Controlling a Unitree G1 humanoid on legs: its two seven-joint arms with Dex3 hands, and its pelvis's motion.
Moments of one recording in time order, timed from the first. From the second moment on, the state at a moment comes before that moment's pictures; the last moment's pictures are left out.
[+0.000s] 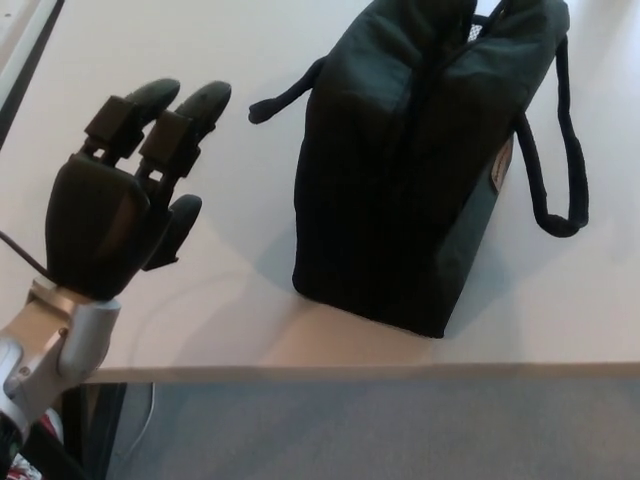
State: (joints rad) left_arm -0.54 0.57 -0.37 0.66 0.85 -0.58 0.93; right_arm -1.41 -1.53 0.81 0.67 -1.07 -0.91 -0.76
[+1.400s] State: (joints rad) left_arm 0.83 0.60 -0.05 0.18 0.64 -1.00 0.91; right_arm 0.50 -0.93 0.60 0.23 -1.09 -0.81 -1.22
